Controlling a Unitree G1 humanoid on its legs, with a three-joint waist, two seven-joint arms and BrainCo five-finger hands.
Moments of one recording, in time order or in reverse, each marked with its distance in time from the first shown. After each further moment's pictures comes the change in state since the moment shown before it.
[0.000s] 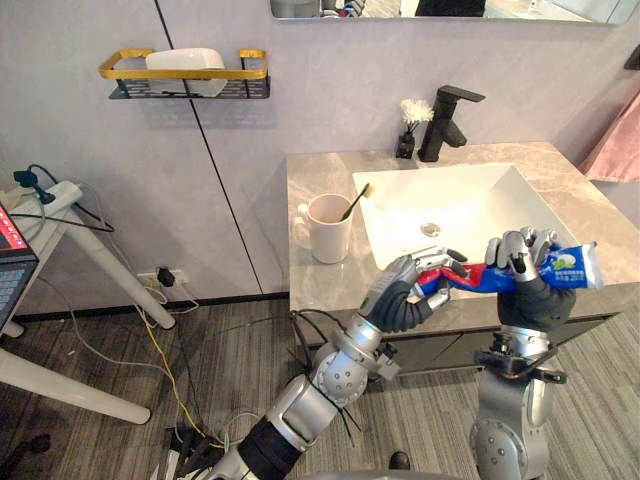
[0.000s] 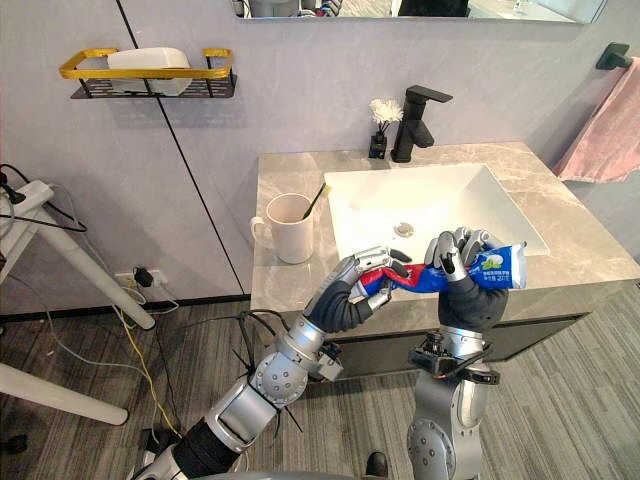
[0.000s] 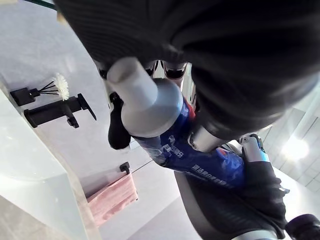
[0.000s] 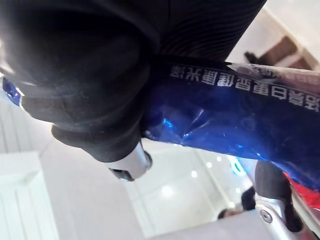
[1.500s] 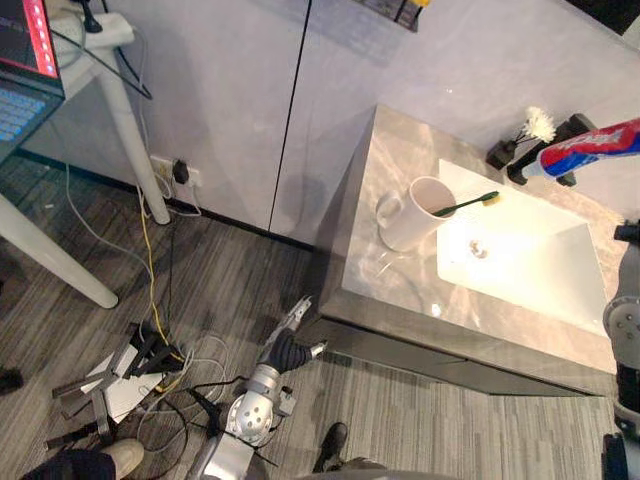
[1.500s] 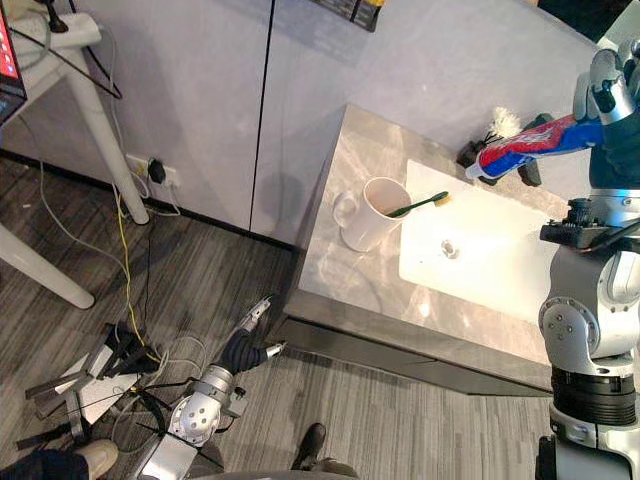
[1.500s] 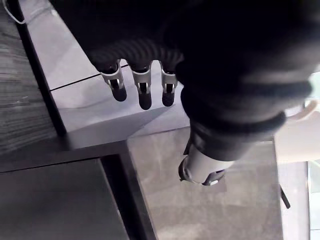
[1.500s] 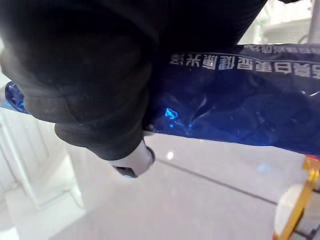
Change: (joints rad) left arm 0.389 0.181 0.358 0.059 -0.015 0.096 -0.128; right arm -0.516 -0.694 -0.304 0.233 0.295 0.024 0.014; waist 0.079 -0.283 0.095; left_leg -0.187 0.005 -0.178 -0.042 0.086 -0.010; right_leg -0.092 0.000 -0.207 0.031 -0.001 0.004
